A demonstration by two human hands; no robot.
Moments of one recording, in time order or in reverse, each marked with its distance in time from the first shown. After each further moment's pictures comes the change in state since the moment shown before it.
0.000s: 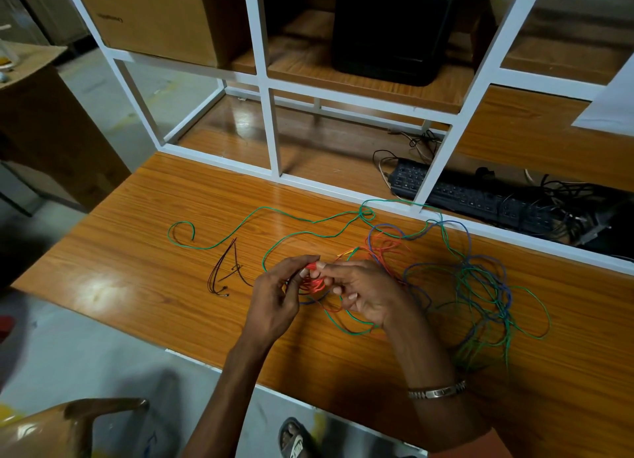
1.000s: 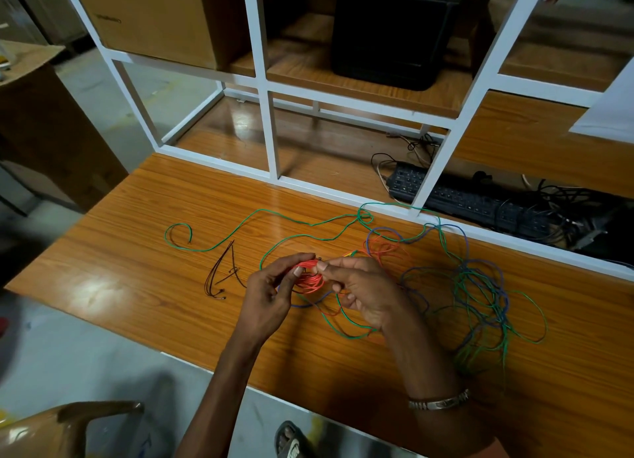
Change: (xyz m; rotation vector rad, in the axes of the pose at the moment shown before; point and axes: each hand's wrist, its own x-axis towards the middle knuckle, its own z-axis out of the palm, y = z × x) left_hand 0.007 0.000 -0.004 -0.250 -0.016 -0.155; right_hand -0.001 -0.001 -0.001 -0.080 0.048 -0.139
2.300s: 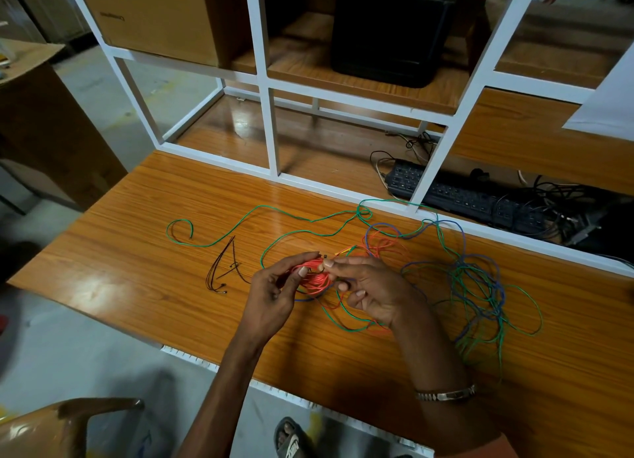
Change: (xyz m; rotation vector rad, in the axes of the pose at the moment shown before) left_hand -0.014 0.010 0.003 -0.070 -0.017 -0.020; right_hand -0.017 -0.005 -0.009 0.127 -0.102 0.106
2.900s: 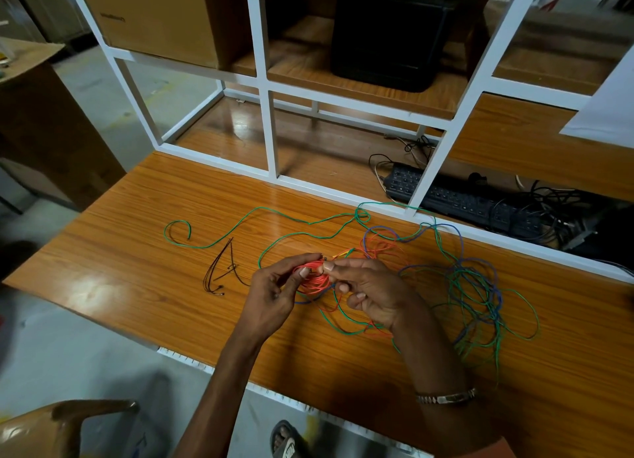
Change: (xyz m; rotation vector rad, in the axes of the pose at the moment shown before) left_hand 0.005 0.007 0.000 0.035 -0.046 0.019; right_hand 0.001 0.001 -0.006 -0.008 0.000 -0.028
